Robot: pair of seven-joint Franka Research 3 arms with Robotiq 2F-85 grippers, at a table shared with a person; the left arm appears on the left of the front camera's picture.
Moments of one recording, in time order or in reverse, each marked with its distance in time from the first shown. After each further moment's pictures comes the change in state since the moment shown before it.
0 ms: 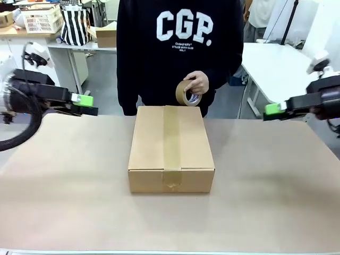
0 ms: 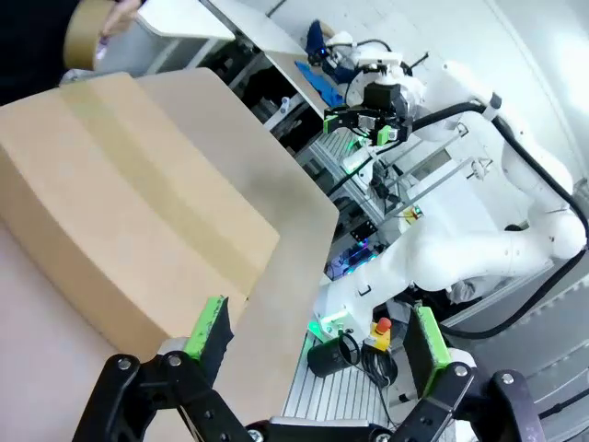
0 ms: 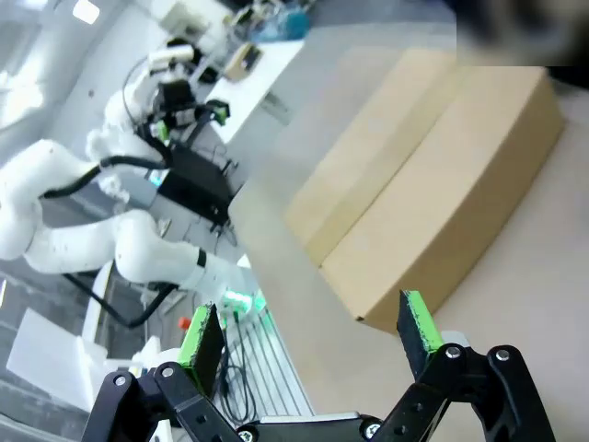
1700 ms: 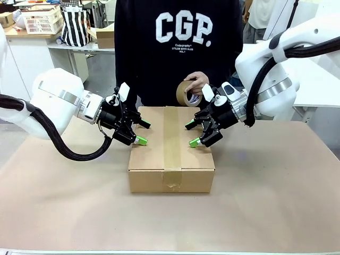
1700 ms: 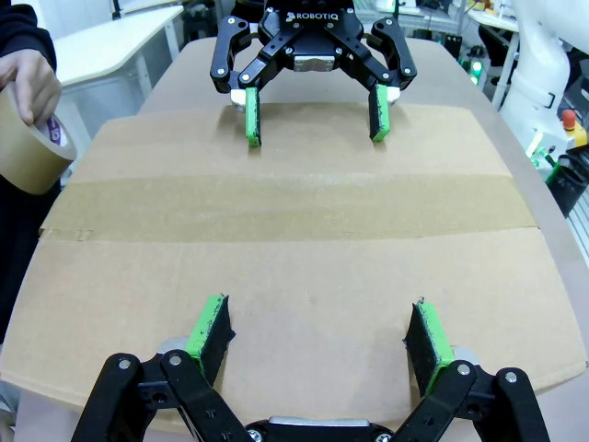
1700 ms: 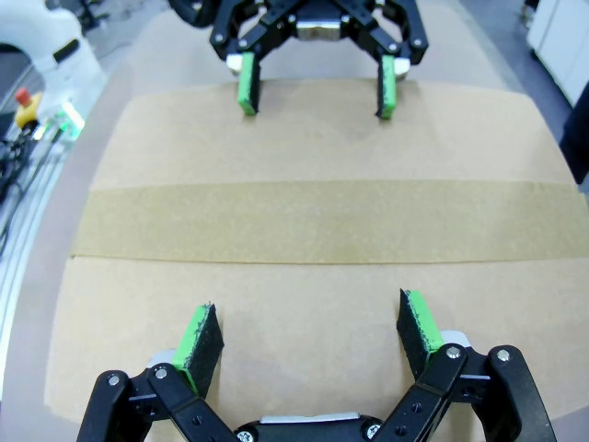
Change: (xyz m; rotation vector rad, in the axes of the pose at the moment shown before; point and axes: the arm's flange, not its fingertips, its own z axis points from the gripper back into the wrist) left arm 0.014 0.164 -0.142 0.010 0.315 -0.838; right arm 0.051 -0.107 -0.216 0.028 0.326 0.875
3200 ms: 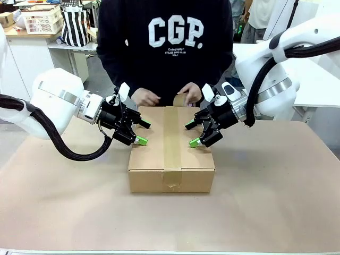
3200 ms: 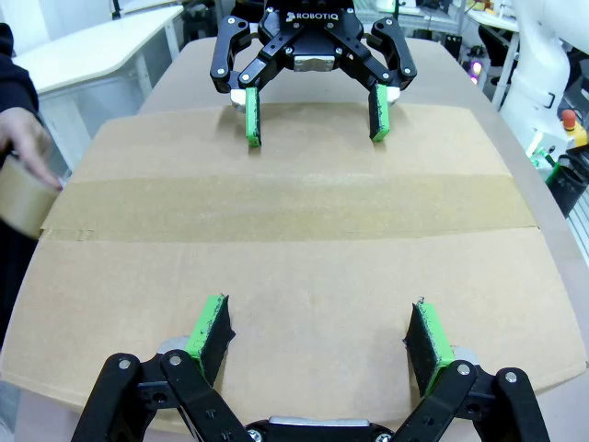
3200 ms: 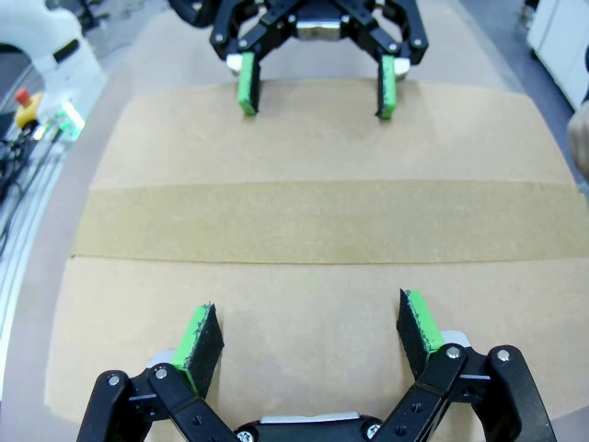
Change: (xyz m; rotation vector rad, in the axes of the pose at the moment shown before) left arm 0.000 0.000 0.000 0.000 0.000 0.000; right arm 0.000 0.000 0.000 0.000 0.000 0.000
